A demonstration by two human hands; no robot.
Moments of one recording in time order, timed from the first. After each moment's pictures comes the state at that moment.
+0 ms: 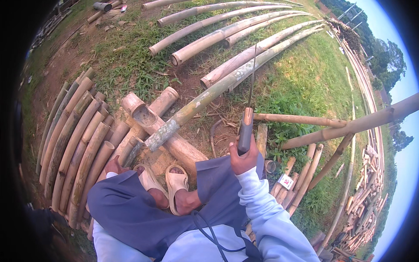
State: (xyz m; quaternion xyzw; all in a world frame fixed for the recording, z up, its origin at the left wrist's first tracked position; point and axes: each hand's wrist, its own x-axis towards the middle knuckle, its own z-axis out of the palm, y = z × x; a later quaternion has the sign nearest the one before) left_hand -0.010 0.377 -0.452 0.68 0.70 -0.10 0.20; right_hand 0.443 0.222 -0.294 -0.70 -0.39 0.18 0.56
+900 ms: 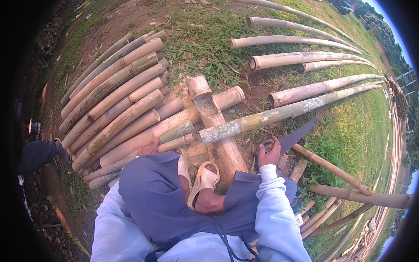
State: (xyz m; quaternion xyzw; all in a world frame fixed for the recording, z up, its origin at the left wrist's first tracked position) left_hand -0.022 0.319 -0.451 0.73 0.66 -0.07 0.16; right_hand 0.463 0.312 -0.452 -0.80 -0.49 0.14 0.32
